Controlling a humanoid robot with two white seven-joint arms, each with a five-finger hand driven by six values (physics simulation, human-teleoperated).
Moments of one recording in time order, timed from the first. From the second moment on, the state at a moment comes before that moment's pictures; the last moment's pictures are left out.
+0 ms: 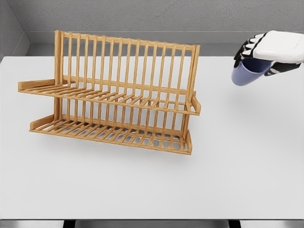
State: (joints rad) left arm 0.03 0.00 -0.29 -0.16 0.02 -0.01 -0.09; right arm -0.88 -1.01 0.65 -1.51 0.26 -0.61 0.61
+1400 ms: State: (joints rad) left arm 0.03 0.00 -0.29 -0.16 0.02 -0.01 -0.09; right arm -0.86 -0.94 0.59 -1.75 0.25 -0.61 0.61
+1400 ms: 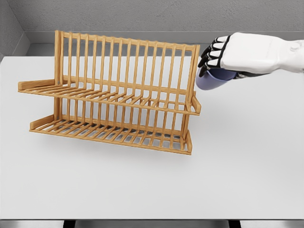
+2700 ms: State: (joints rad) left arm 0.03 0.00 -0.29 -0.16 0.02 -0.01 -0.09; right arm -0.89 -0.85 0.62 -1.73 0.25 -0.61 0.61
